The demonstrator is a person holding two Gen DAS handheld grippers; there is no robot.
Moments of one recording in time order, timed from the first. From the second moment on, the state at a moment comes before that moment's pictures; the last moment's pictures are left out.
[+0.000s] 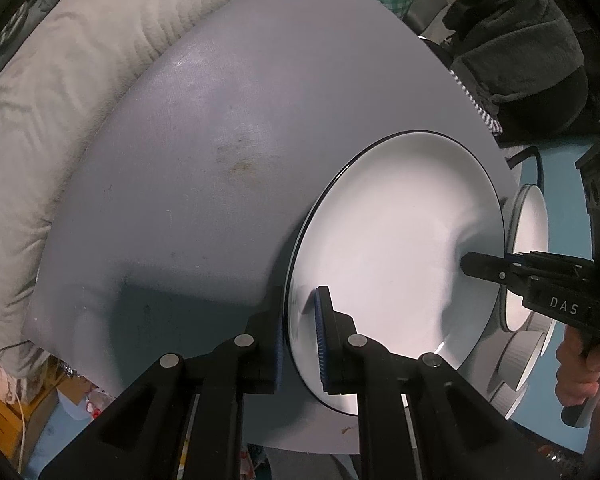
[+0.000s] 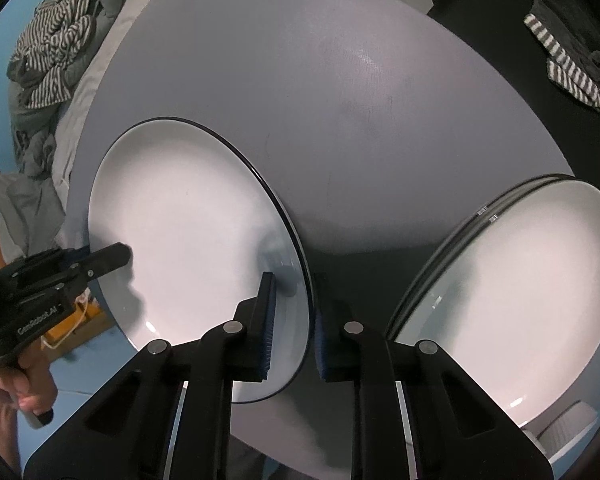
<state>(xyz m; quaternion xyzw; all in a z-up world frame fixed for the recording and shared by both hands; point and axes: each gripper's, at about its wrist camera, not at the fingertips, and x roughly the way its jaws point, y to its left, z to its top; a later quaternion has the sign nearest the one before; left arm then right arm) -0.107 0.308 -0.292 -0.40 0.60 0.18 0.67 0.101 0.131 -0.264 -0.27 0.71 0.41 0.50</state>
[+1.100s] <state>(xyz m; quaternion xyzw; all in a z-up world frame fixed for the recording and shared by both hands) 0.015 0.231 -0.243 -0.29 0.63 0.08 0.71 0.172 0.028 -0.214 -0.16 0.72 0.35 0.58</state>
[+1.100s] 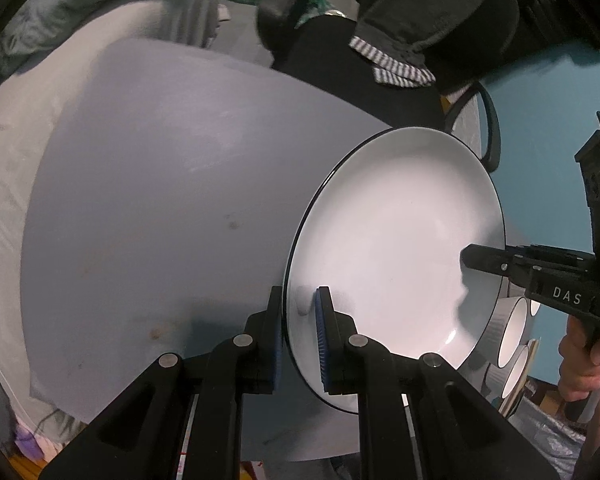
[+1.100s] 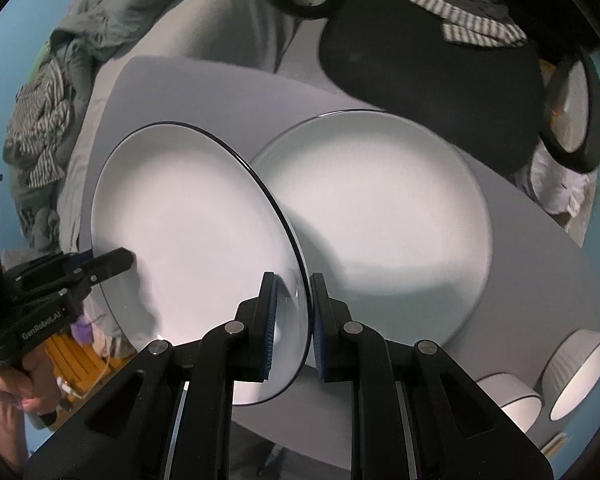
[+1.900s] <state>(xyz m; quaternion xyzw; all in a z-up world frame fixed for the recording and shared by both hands) 0.083 0.182 -0.258 -0.24 0.68 0.06 0.69 0.222 -0.027 -0.237 -0.11 0.74 0.30 0.59</state>
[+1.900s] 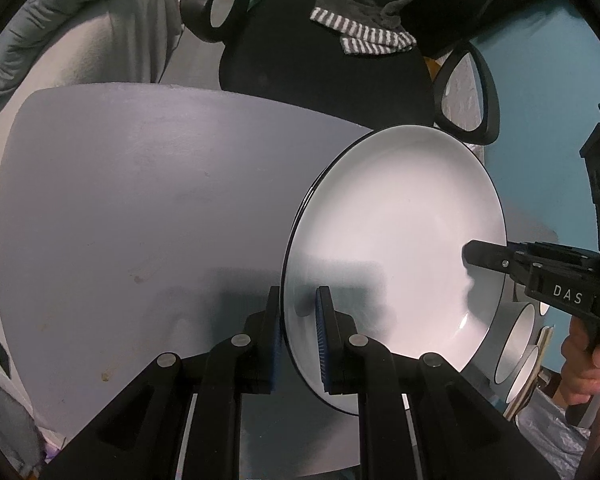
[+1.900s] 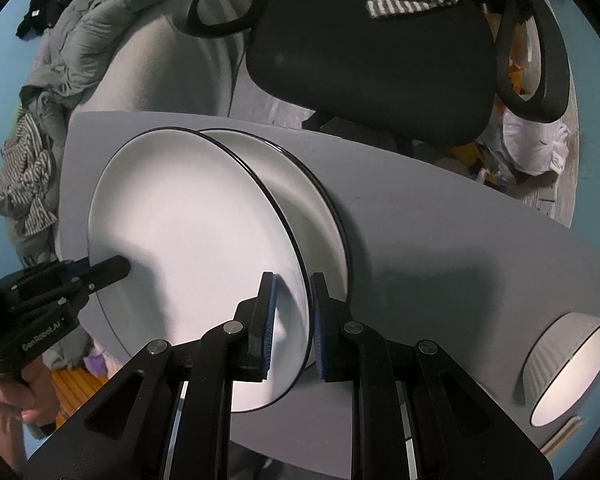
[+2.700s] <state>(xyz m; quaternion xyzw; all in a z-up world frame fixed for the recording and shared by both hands) 0.104 0.162 -0.264 -0.19 0.71 0.08 0.68 0.225 -0.018 -0.249 -0.14 0.76 0.28 0.57</state>
